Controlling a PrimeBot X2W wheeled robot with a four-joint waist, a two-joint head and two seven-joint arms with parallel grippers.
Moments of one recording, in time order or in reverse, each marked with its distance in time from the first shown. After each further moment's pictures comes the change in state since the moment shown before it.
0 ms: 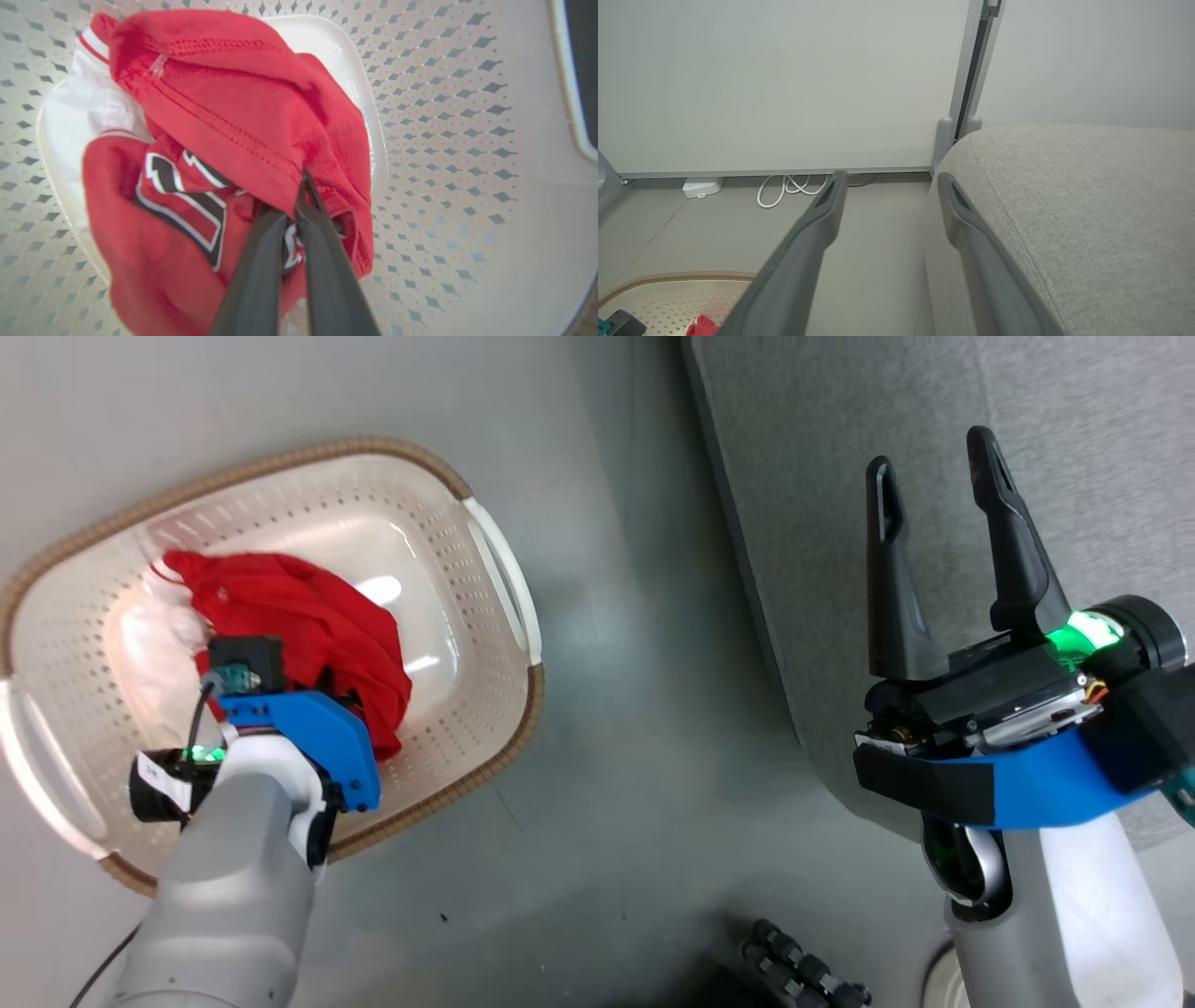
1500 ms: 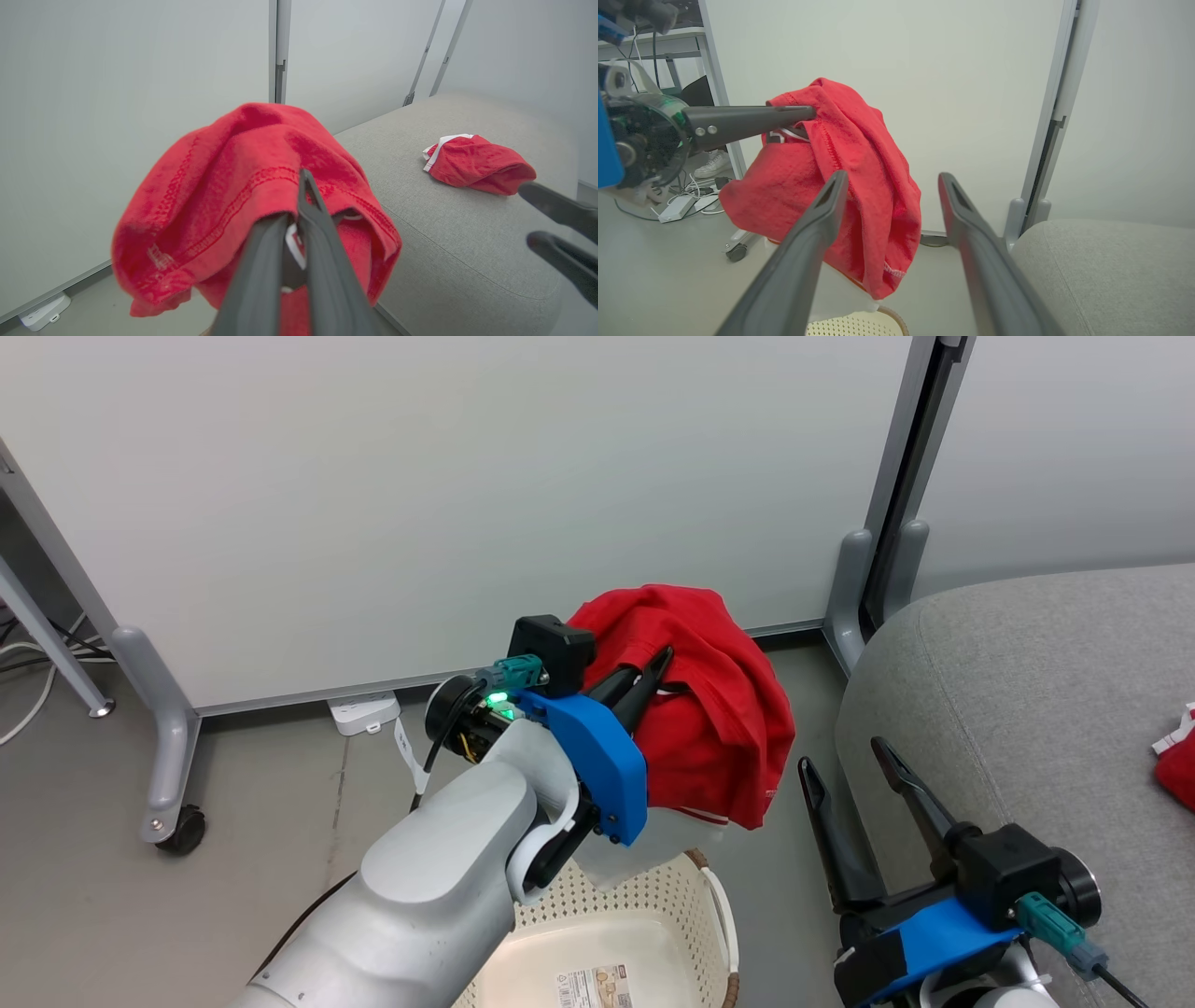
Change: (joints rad) left arm 0.036 -0.031 -0.744 -0.583 -0.554 0.015 0.034; right arm 0.377 0.001 -0.001 0.066 -0.093 0.000 0.231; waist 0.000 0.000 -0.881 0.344
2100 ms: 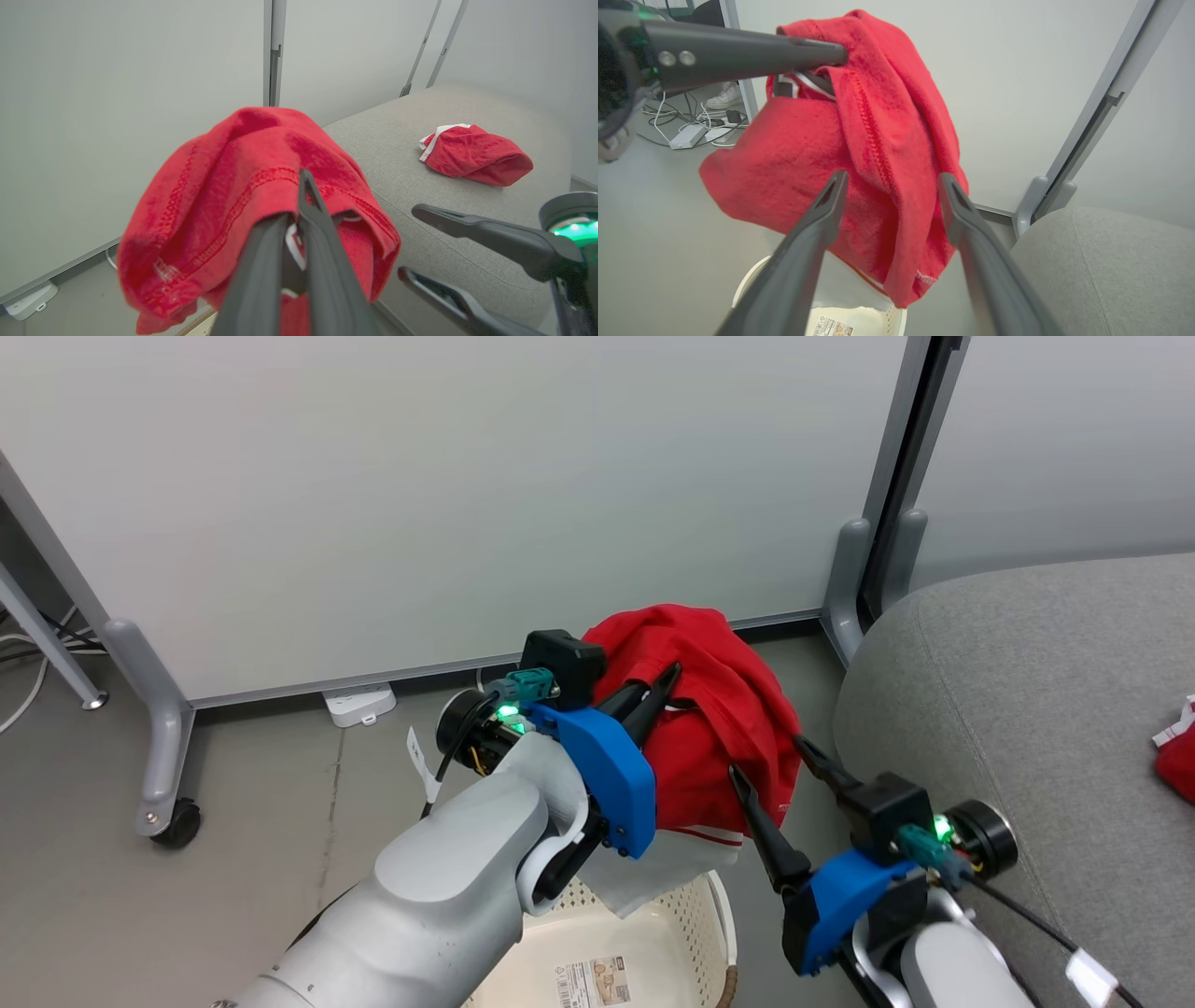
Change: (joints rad) left arm -0.030 0.000 -0.121 0.041 -0.113 0.015 -0.050; right arm -0.173 -0.036 0.120 0.264 -0.030 0.000 0.052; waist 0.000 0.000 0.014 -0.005
